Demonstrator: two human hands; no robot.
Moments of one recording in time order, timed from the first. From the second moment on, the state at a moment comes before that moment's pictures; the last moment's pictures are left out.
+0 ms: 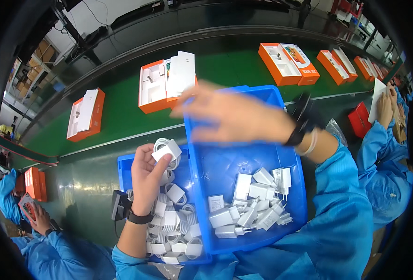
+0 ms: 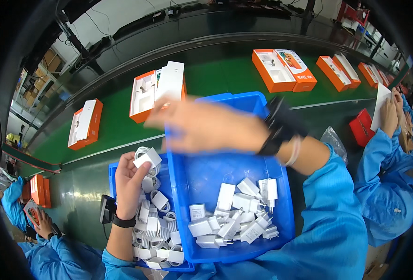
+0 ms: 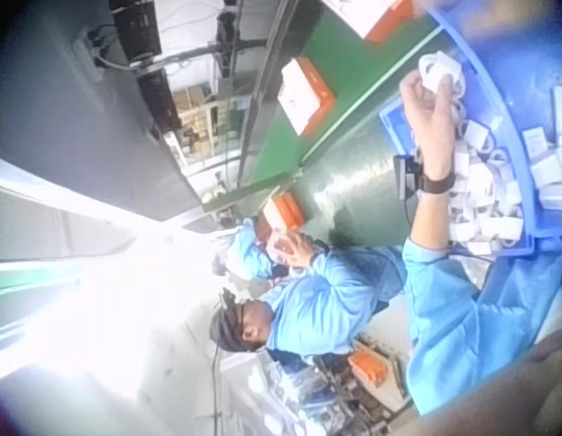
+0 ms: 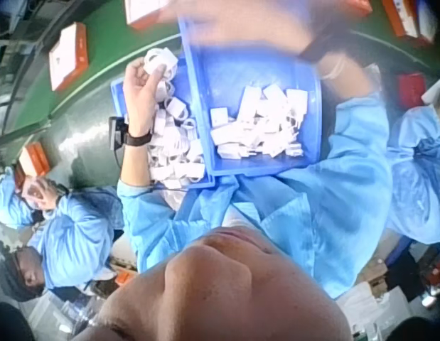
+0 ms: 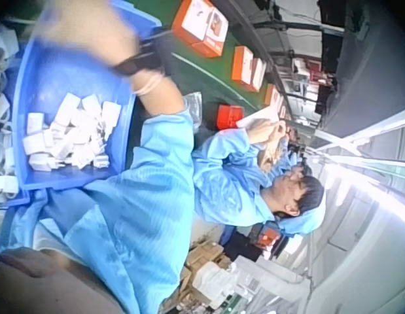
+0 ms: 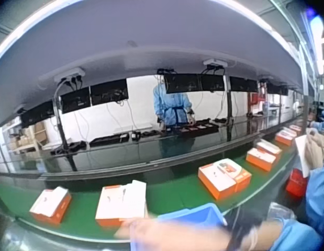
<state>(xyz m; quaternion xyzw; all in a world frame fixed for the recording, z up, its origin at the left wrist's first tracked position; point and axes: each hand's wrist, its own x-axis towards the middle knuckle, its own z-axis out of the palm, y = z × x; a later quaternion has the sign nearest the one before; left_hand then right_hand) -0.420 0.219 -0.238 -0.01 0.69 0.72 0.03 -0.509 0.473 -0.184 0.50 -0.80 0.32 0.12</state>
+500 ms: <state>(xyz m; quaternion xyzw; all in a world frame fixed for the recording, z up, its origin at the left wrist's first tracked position) -0.404 0.225 -0.235 0.08 0.72 0.69 0.04 -0.562 0.583 -0.174 0.34 -0.89 0.25 0.18</state>
